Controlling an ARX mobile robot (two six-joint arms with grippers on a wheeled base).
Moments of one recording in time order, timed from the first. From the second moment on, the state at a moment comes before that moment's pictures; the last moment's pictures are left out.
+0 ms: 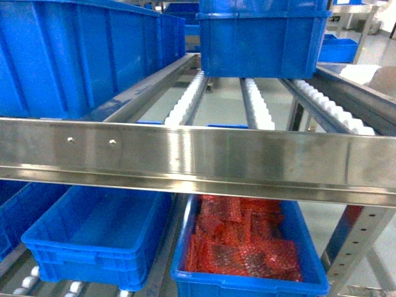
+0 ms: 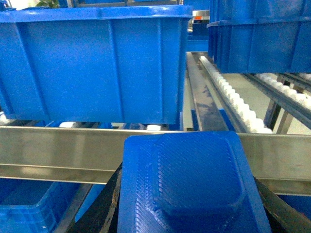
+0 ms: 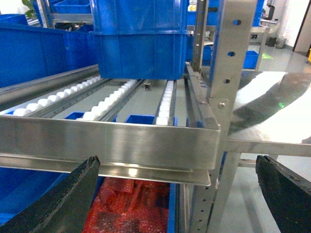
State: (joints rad) left arm -0.34 0.88 0.13 0.71 -0.36 0.00; right arm 0.00 0.00 0.01 0.00 0.00 0.00
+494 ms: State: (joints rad) left arm -0.34 0.88 0.13 0.71 -0.36 0.00; right arm 0.00 0.00 0.01 0.00 0.00 0.00
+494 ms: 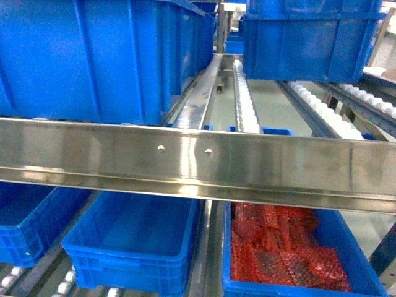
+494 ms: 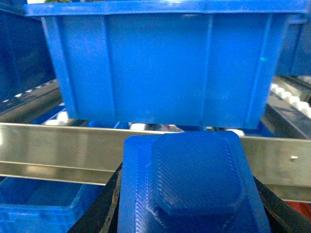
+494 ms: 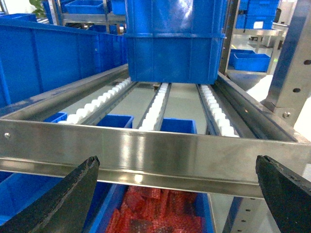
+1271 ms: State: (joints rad) left arm -0.34 0.88 0.13 0.71 -0.36 0.00; right arm 0.00 0.00 0.01 0.00 0.00 0.00
